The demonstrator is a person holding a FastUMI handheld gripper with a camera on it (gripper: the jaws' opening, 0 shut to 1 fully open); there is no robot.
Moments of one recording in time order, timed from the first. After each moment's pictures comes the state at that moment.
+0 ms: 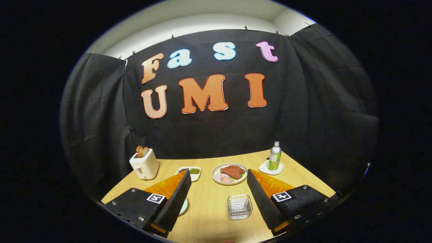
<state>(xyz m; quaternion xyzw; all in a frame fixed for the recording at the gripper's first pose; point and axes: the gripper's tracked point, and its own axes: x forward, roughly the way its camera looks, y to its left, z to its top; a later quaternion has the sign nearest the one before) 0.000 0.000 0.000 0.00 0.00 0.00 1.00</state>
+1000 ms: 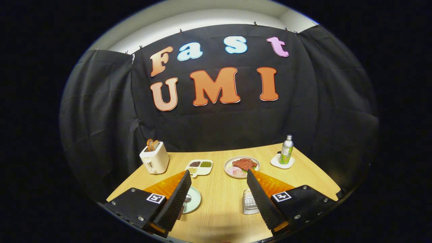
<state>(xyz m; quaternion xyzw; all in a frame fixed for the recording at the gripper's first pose) -0.012 0.049 -0.017 0.00 0.04 0.03 1.00</state>
